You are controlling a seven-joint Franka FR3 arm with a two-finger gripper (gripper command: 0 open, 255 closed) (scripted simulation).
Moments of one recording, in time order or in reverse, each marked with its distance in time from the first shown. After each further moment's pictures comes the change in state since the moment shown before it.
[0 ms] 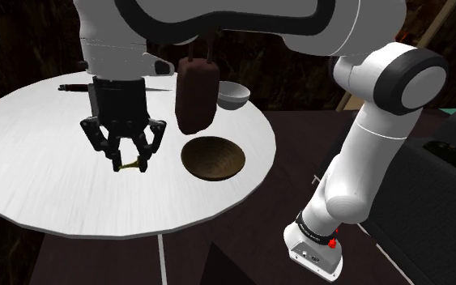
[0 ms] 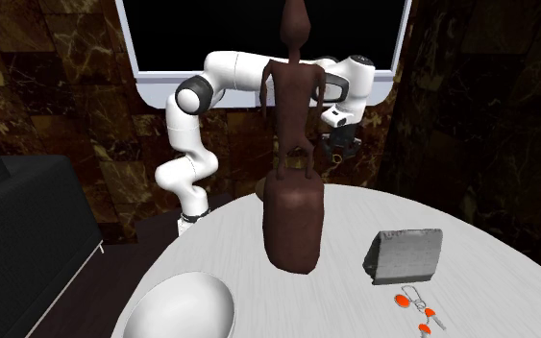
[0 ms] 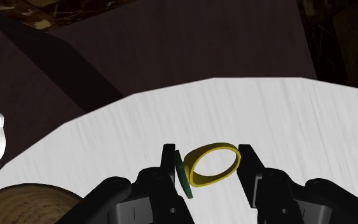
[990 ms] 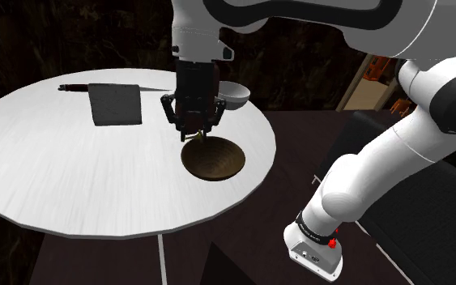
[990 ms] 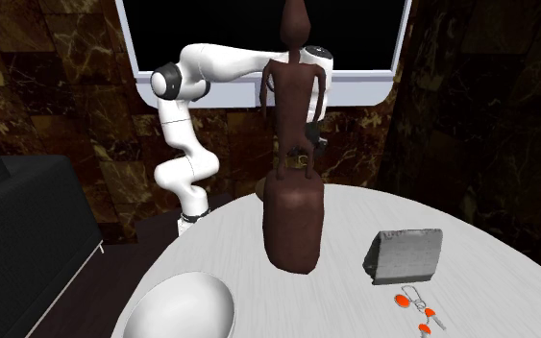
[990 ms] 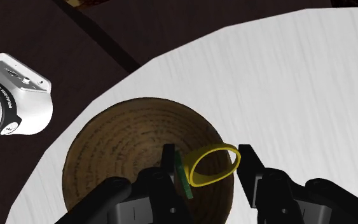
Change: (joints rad) arm -0.127 -0.389 -0.168 -0.314 0.152 -0.097 -0.309
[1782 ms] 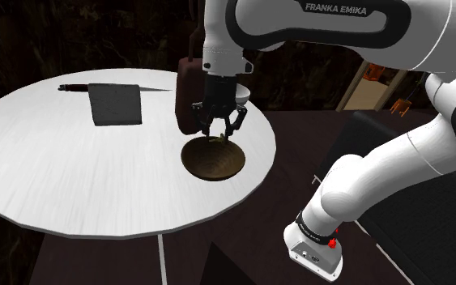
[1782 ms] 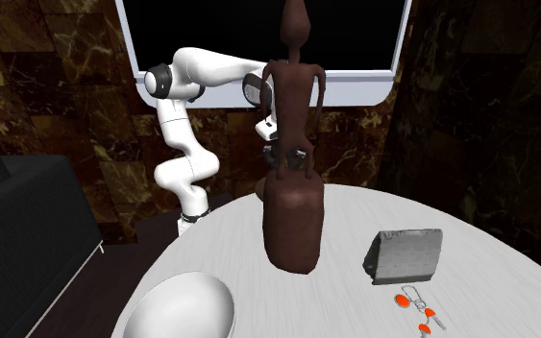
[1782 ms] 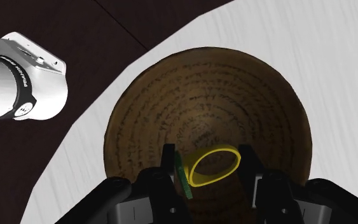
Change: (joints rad) arm -0.025 -0.156 -0.100 -0.223 0.006 0.032 -0.162
